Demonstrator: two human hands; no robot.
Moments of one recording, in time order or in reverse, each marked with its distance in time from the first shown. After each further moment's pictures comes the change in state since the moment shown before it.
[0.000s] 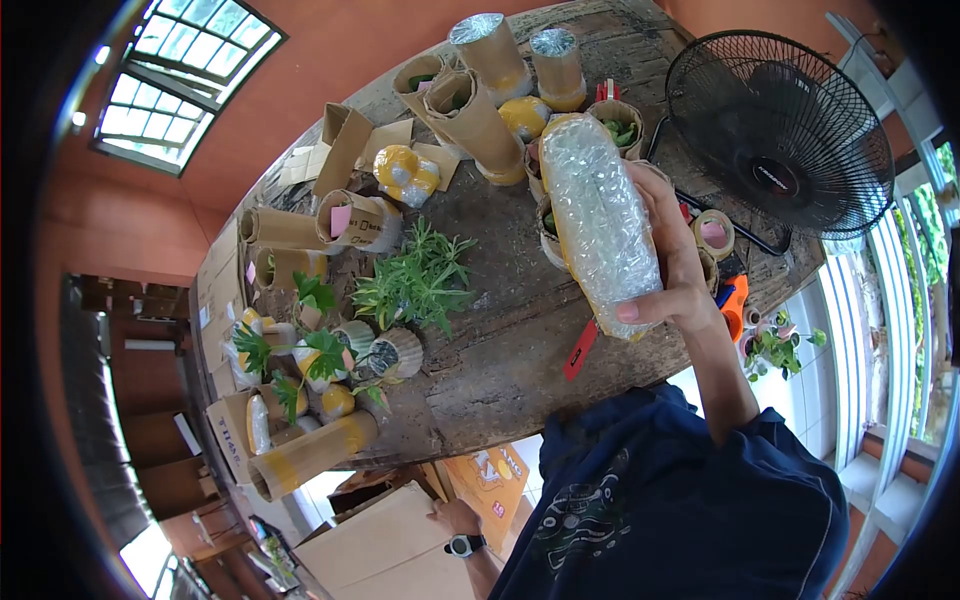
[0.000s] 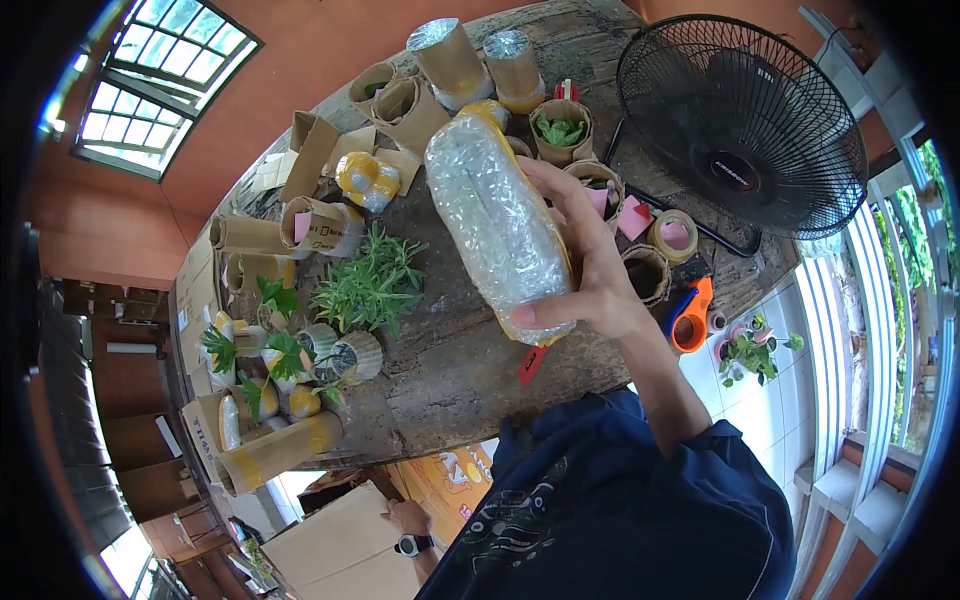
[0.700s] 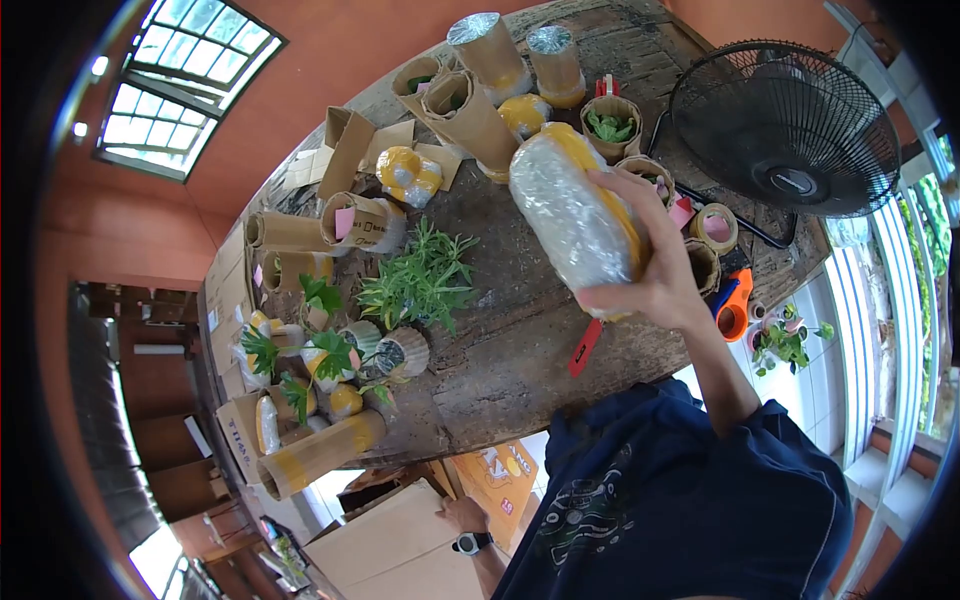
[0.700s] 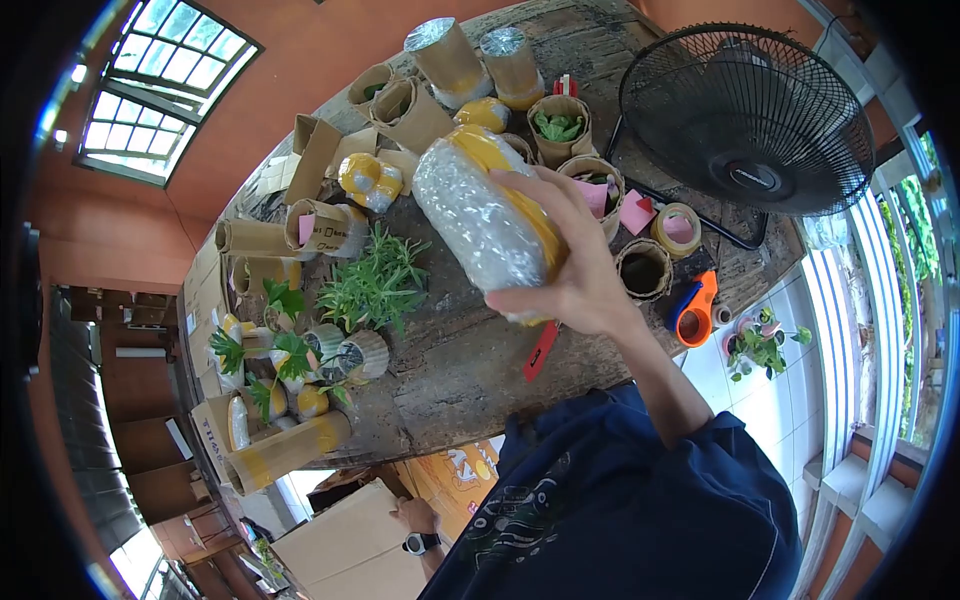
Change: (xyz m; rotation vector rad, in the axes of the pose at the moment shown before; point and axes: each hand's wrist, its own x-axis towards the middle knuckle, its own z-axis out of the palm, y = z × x) left_hand -0.010 0.002 -0.014 0.005 -0.035 0.014; right_hand -0.004 0.011 -0.003 -0.576 0.052 -0.168
